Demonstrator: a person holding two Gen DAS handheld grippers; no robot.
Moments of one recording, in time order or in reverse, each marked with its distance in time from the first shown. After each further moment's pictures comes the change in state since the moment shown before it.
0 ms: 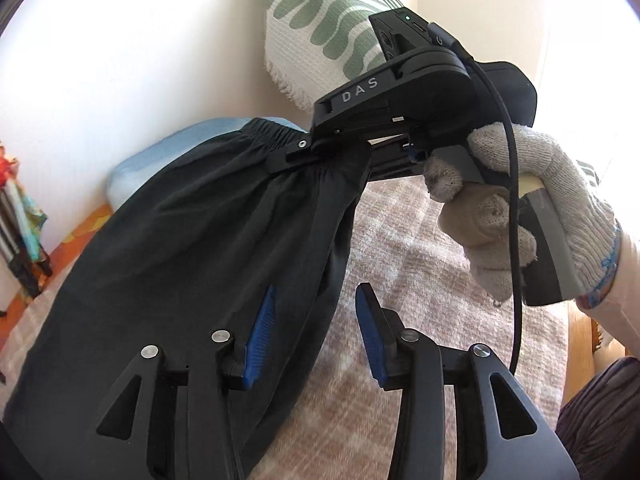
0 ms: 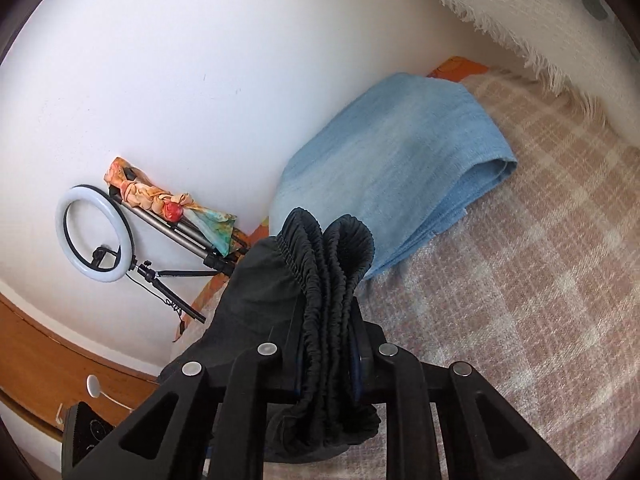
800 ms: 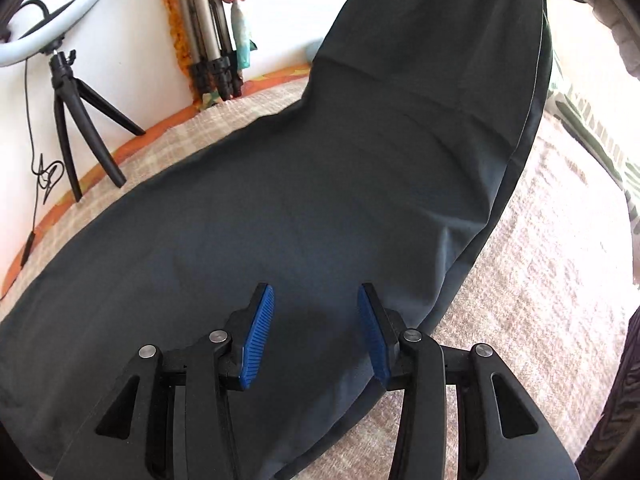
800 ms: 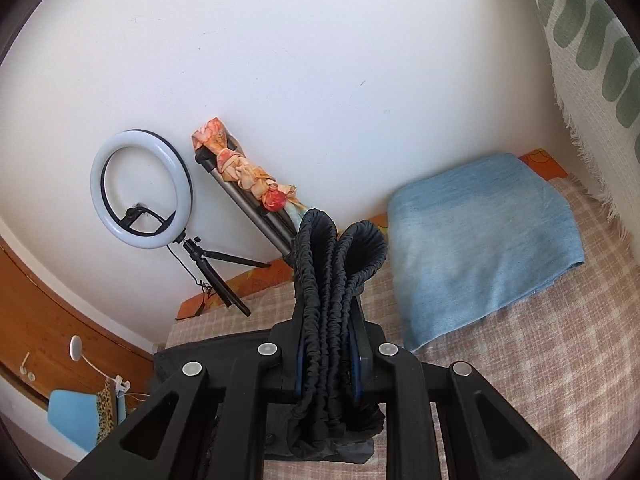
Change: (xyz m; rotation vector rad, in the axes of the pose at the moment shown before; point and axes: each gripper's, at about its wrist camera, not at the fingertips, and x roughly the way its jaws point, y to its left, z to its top) left arm -0.094 0.130 -0.154 -0.218 0.172 0.291; right arm -0.018 0.185 -0.001 -0.256 -0.003 -0.065
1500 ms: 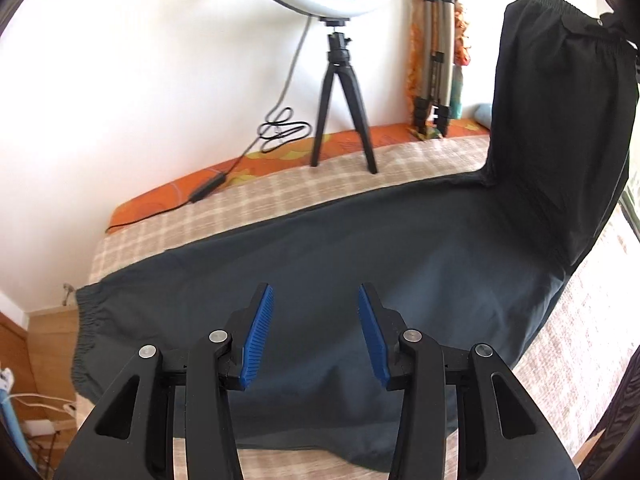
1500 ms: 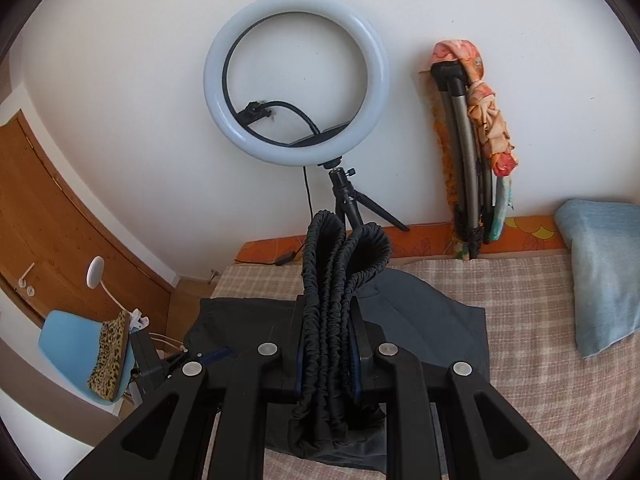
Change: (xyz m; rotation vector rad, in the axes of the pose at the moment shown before) left arm -0.136 0.212 -0.073 -0.263 -0.057 0.240; right arm 0.096 0.241 -0.059 -0.277 0.141 0.116
